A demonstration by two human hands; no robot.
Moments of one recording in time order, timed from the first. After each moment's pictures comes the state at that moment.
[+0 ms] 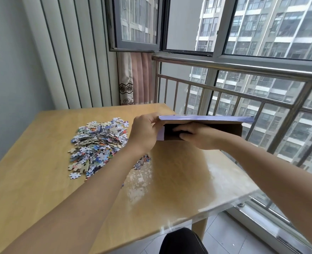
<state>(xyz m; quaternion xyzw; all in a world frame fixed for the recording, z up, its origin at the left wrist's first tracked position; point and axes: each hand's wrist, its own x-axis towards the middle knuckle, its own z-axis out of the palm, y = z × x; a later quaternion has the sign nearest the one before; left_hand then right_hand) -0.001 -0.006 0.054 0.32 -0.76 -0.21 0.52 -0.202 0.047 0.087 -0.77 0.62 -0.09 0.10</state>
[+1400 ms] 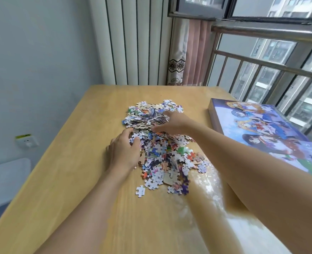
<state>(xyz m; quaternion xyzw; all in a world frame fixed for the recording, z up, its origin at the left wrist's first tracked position) 0.196 -0.057 -0.064 0.72 -0.58 -0.16 0.36 0.023 -0.137 0.003 -0.72 0.65 -0.09 0.21</state>
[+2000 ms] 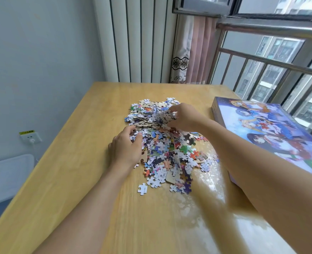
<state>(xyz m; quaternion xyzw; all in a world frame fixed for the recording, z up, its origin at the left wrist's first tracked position) 0.199 -0.054 -0.061 0.71 -0.56 -0.18 0.39 0.010 -0.132 0.015 -0.77 0.61 -0.14 0.15</state>
